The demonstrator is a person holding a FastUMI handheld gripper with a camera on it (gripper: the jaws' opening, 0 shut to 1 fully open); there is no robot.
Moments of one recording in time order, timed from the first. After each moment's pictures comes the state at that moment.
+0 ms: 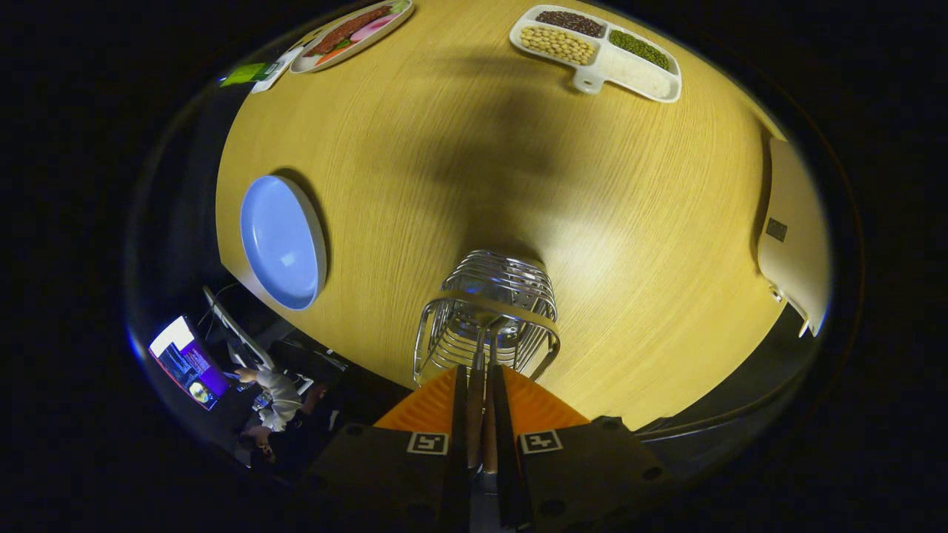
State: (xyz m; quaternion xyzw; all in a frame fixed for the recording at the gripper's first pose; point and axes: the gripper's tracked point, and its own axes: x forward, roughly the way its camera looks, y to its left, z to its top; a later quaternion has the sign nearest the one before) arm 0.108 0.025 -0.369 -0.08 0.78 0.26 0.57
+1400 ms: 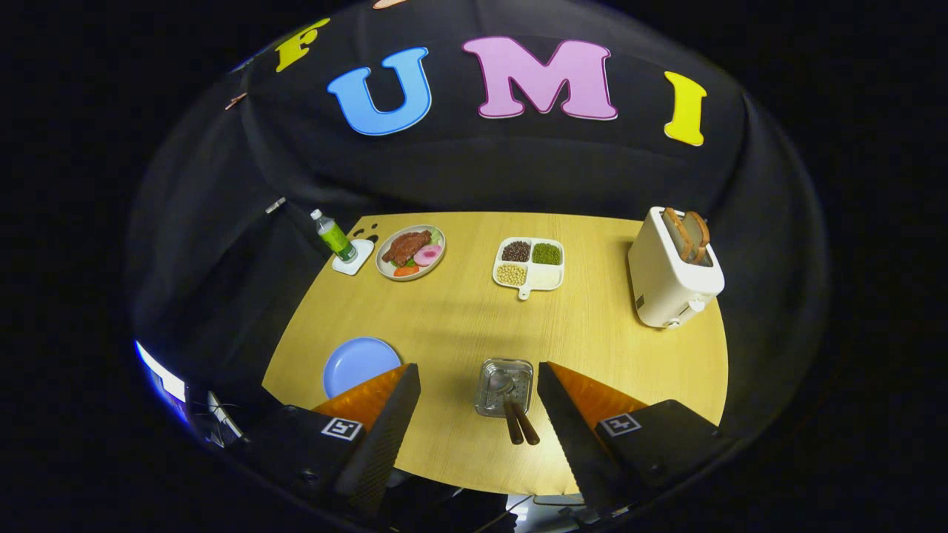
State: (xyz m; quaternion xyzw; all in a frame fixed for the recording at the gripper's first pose) arm 0.088 0.003 -0.164 0.08 0.35 0.21 0.91
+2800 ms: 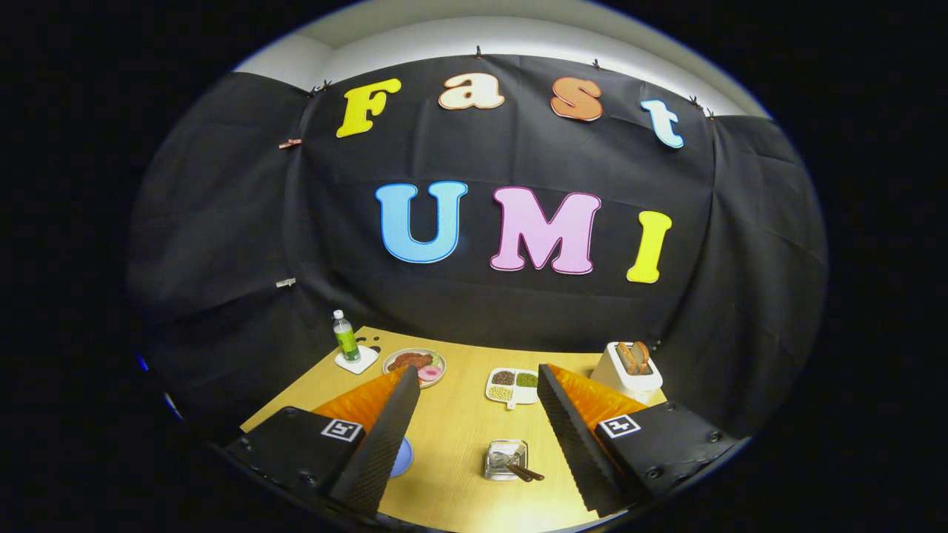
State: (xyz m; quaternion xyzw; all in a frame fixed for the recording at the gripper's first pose) arm 0.014 0.030 -0.019 0.04 0.08 0.14 0.99
